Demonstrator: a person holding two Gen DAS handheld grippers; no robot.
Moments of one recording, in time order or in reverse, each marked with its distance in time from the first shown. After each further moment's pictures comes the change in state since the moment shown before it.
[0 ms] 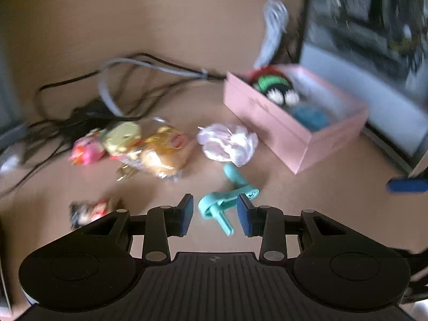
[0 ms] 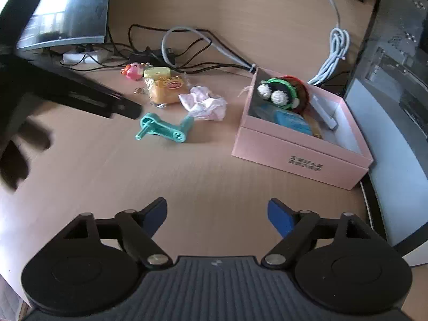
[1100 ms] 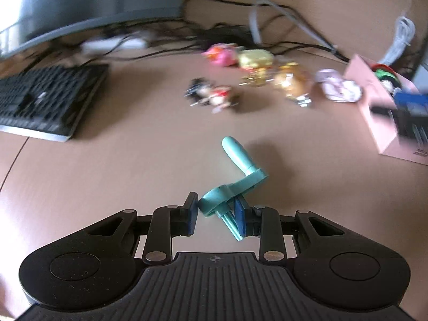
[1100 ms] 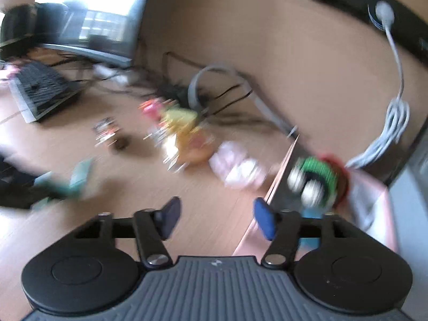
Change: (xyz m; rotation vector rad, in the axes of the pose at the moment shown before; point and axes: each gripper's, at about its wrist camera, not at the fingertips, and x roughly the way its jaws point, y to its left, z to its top) left arm -0.066 0.018 -0.097 -0.524 0.113 0.406; right arm 0.070 0.009 0.081 -0.228 -0.163 0.097
